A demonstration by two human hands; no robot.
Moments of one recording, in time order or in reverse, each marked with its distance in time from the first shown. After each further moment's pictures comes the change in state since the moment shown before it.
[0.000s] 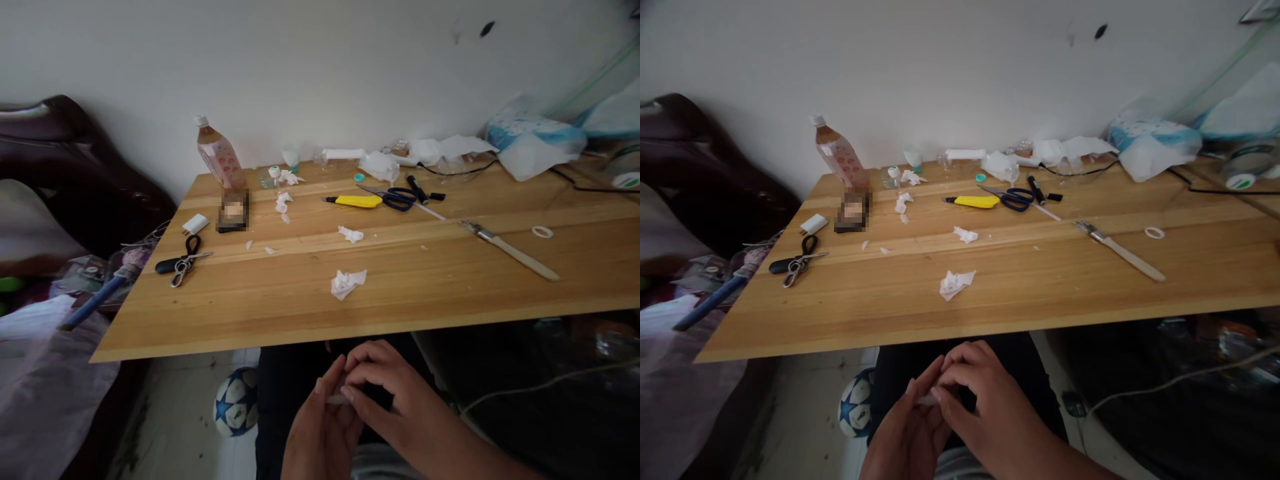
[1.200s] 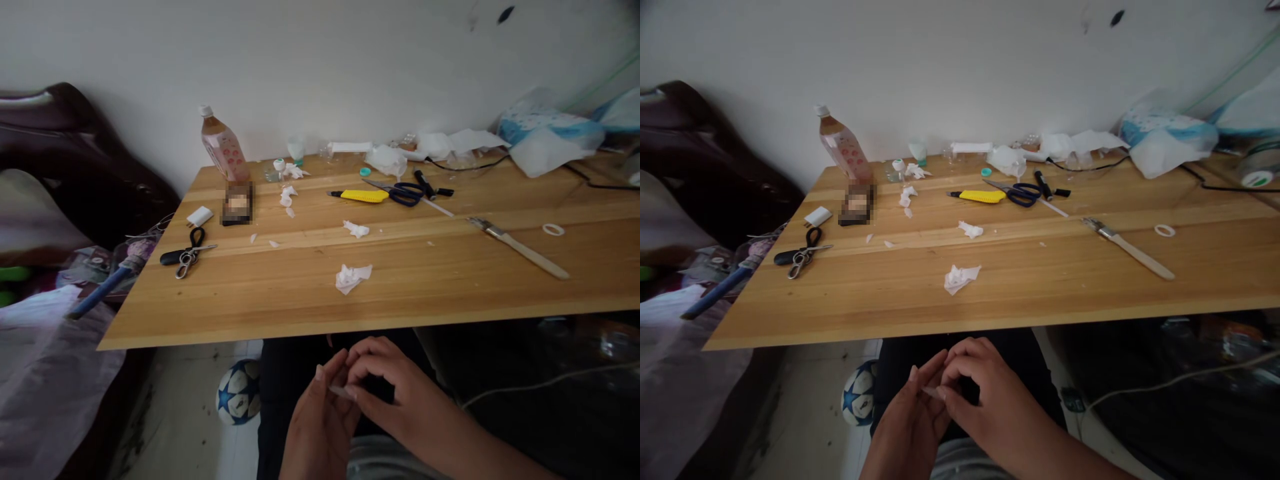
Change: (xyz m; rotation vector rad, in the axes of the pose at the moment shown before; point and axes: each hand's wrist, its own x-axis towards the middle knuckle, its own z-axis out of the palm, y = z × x) left_hand -0.001 -0.002 0.006 0.063 0.141 0.068; right_hand 0.001 0.005 0.003 0.038 -0.009 0.059
